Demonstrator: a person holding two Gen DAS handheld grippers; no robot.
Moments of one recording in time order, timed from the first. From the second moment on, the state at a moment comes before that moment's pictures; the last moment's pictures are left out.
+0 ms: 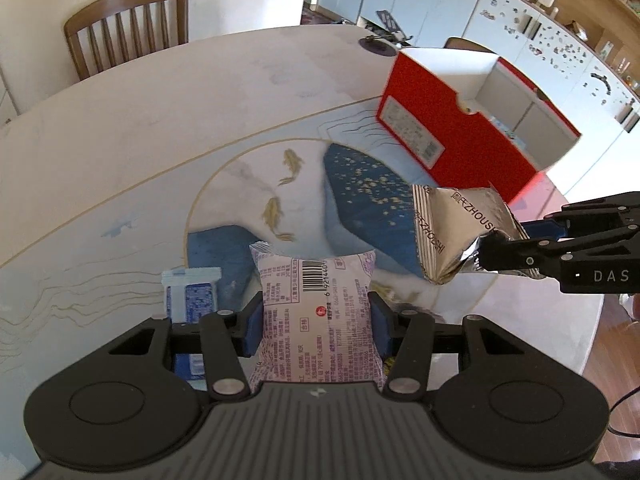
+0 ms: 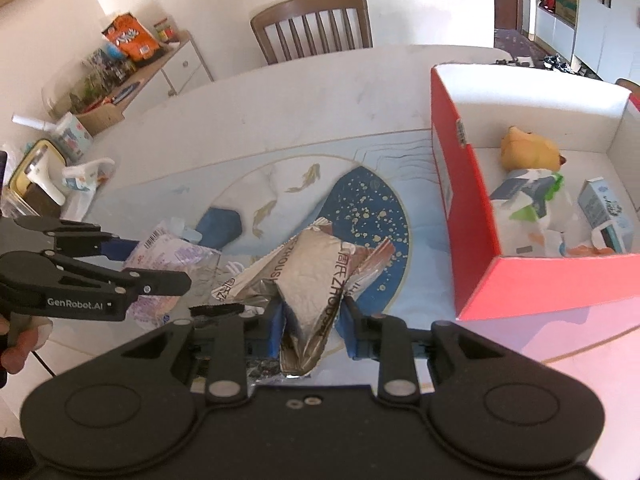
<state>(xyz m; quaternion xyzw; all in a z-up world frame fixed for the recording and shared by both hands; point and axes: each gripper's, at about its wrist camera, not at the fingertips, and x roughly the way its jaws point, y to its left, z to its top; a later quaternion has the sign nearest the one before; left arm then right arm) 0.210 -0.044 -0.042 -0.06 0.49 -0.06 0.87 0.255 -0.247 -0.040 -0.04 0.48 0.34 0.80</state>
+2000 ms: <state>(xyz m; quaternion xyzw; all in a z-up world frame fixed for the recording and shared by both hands) 0.303 -0.234 0.033 0.01 0.46 -0.16 0.87 0.317 -0.423 0.024 0.02 0.42 0.28 0.86</state>
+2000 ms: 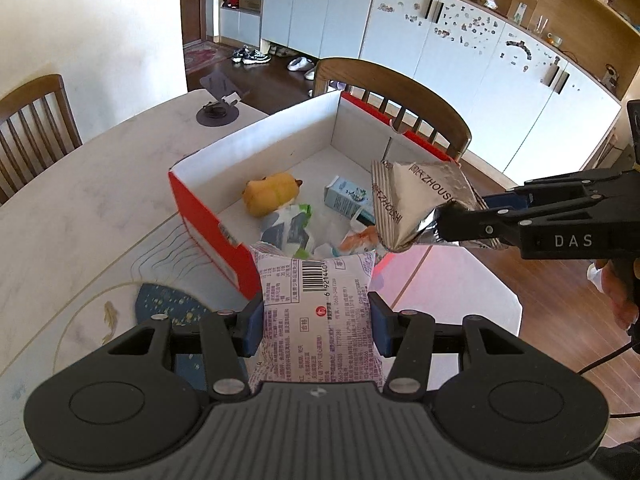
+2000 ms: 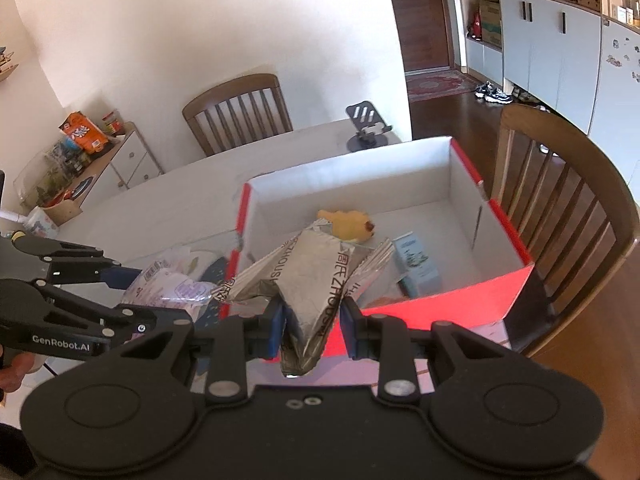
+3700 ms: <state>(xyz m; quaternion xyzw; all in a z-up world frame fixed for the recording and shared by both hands) 0.450 -0.311 -0.030 0.03 0.52 -0.15 0.84 0.479 -0.420 -0.044 -0.02 0.47 0.24 0.85</state>
